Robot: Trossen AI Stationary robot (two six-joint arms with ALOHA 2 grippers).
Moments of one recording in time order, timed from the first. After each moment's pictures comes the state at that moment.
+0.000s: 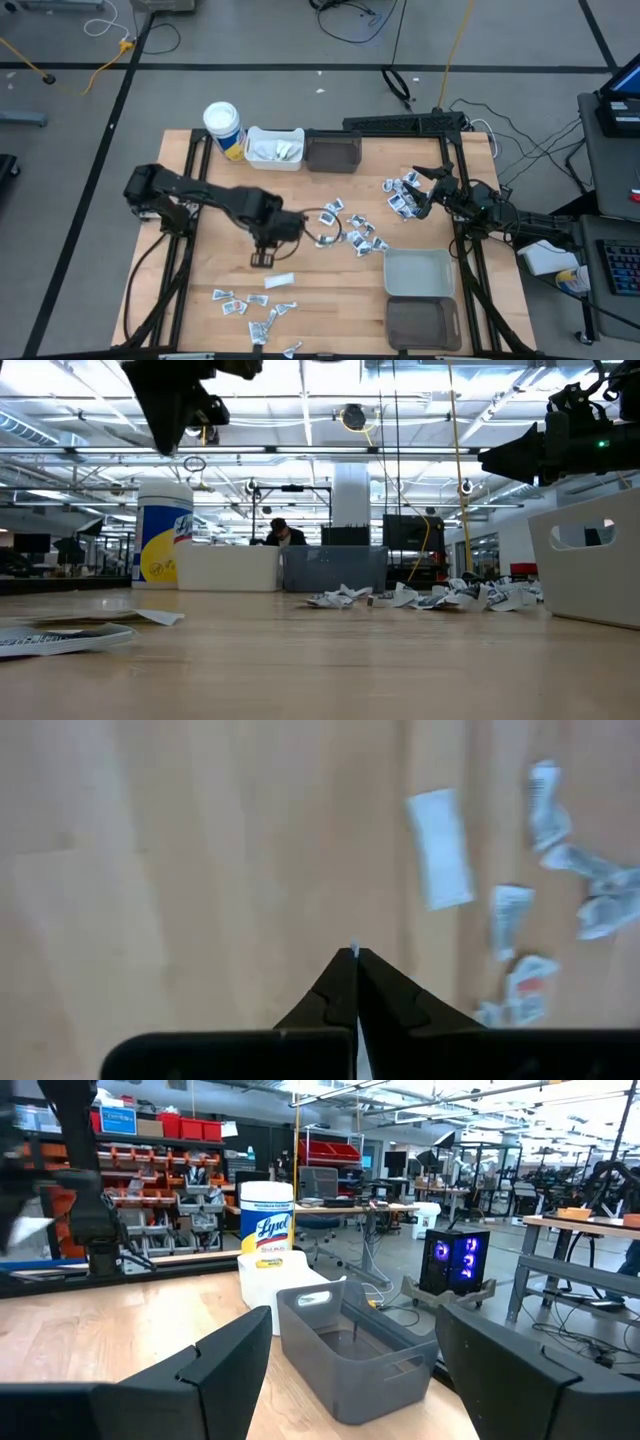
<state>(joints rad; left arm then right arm) -0.16 1.69 1.51 -1.33 0.08 -0.10 -0.19 0.04 0.02 0.13 0.34 -0.07</state>
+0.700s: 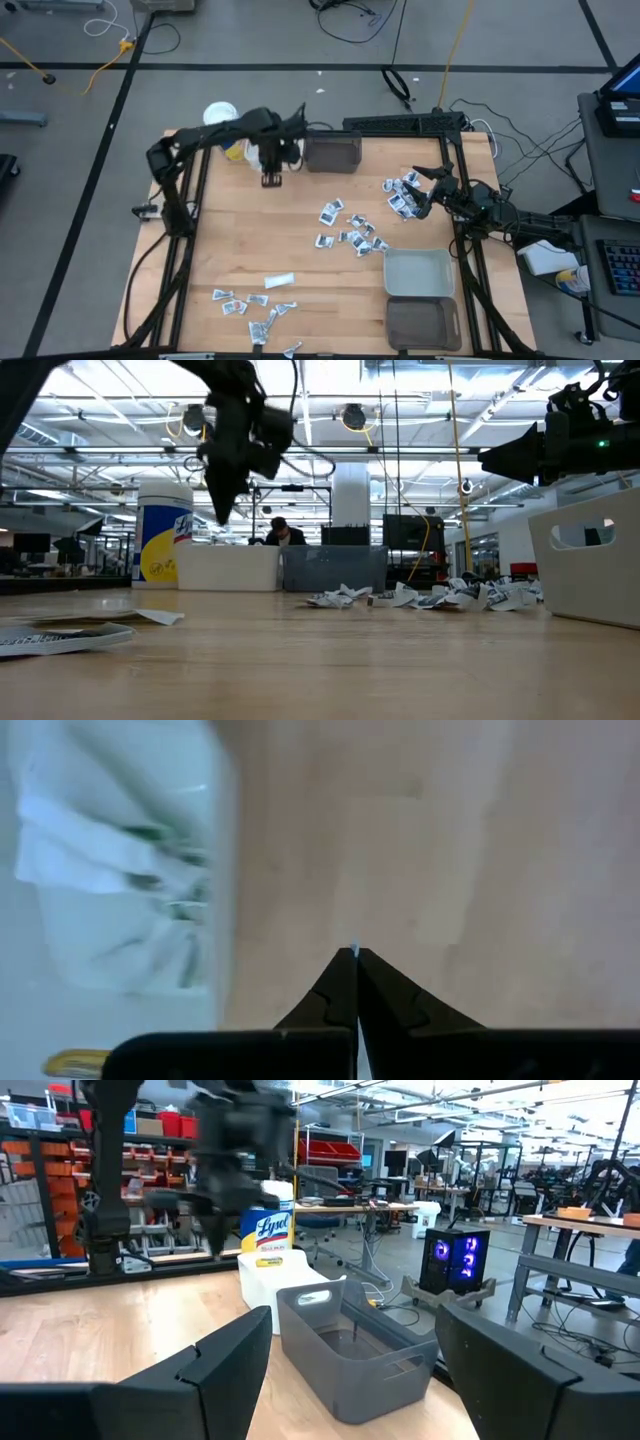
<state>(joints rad) 0.52 1.86 1.59 -1.35 0.07 0.42 -0.19 0.04 0.02 0.13 0.34 -0.07</state>
